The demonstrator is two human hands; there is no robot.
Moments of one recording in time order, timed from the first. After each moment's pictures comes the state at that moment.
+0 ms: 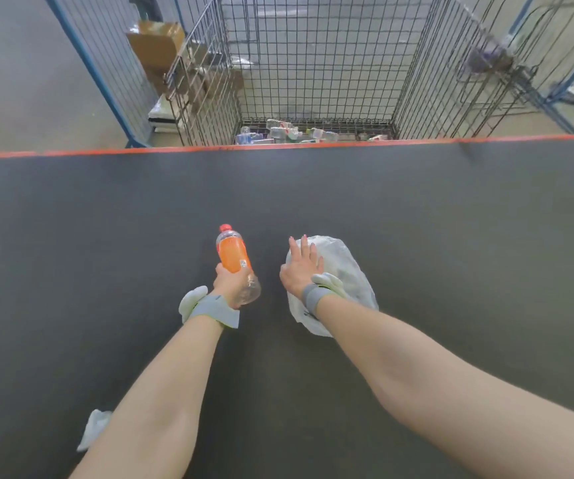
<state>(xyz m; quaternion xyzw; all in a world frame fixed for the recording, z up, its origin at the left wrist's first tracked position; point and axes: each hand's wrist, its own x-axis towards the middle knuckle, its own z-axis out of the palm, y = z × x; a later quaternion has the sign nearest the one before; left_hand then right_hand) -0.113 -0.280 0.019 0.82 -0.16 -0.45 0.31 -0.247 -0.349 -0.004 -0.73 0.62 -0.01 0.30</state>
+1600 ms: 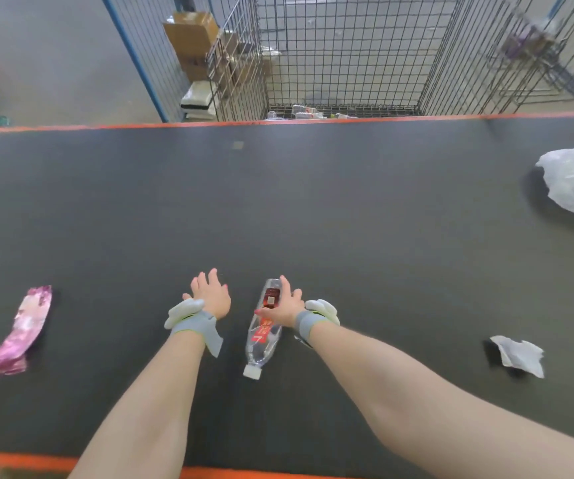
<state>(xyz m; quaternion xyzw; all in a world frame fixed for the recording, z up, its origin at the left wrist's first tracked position) -0.082 -0.098 0.004 0.91 -0.37 -0.21 -0.04 -0.237 -0.151 -0.023 -0.65 0.56 0.10 0.50</state>
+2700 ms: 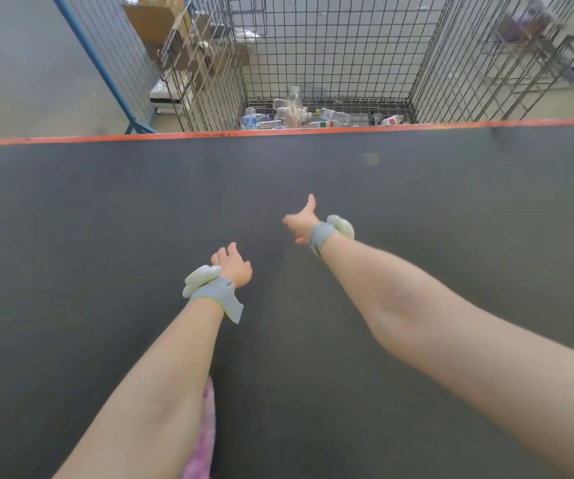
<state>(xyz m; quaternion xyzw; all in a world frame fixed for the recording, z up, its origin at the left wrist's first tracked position) -0.095 -0.318 0.006 0.87 -0.41 -0.29 0.00 -0.207 -0.449 0.020 -0.49 0.62 -0.08 0.60</state>
